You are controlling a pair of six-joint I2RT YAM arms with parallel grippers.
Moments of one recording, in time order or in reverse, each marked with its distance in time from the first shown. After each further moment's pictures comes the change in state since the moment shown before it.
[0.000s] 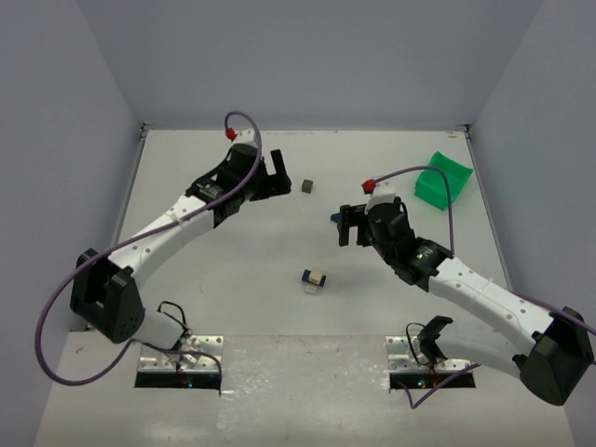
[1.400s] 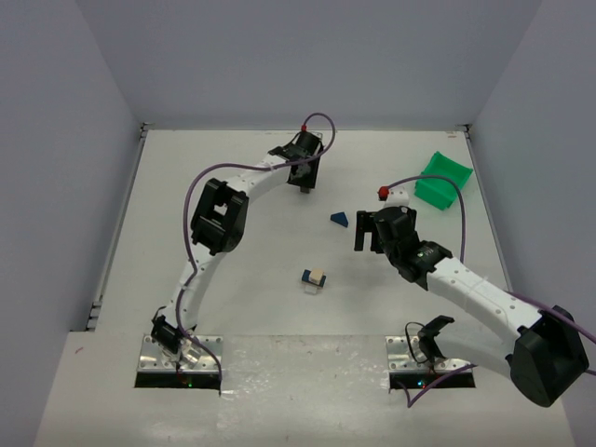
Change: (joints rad) left arm -0.016 1.008 0.891 -0.211 0.040 0.275; right arm -0.125 0.029 -0.094 -0.056 0.028 0.056
